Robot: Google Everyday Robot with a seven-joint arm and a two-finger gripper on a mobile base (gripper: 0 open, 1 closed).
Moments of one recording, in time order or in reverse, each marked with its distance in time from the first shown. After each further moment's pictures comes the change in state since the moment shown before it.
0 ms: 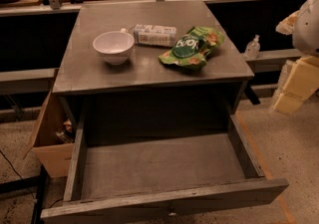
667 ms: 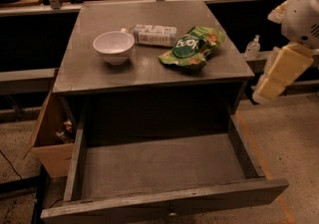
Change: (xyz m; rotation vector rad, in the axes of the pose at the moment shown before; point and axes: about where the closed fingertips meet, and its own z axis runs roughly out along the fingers) arm -0.024 -0.022 0.004 0.043 -0.069 0.019
